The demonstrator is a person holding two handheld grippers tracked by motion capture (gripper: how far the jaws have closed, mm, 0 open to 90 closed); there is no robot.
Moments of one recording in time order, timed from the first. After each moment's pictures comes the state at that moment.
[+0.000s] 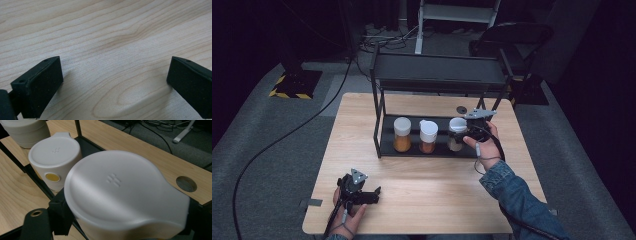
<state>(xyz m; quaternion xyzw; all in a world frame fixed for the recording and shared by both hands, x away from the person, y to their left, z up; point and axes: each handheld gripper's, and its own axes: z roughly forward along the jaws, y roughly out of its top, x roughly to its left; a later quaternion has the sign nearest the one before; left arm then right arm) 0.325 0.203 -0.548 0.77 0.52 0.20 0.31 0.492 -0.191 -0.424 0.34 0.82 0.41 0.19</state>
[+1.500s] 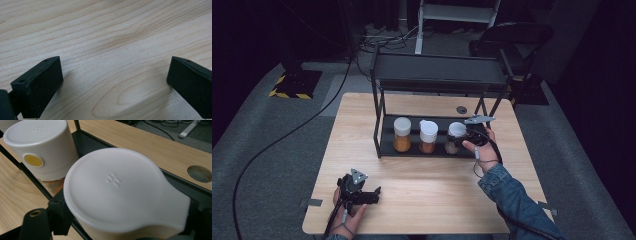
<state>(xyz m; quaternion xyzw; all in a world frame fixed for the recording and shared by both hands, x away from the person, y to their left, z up) 0.325 0.203 -0.548 0.77 0.52 0.20 0.31 0.499 -0.198 -0.457 0.36 0.82 0.42 0.17</state>
